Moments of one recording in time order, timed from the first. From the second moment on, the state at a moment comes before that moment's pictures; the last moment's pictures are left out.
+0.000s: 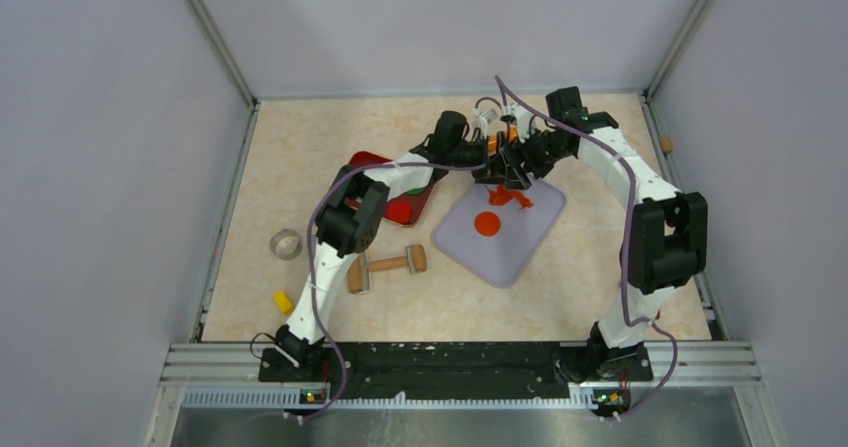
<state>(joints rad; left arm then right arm) -0.60 2.40 1.81 0.19 0.85 -0.77 0.23 1.75 1.49 -0.81 -0.50 -0.46</state>
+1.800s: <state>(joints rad) -0.25 1.39 1.20 -0.49 0.33 0.07 0.17 1.19 1.17 -0.62 -0.45 -0.26</state>
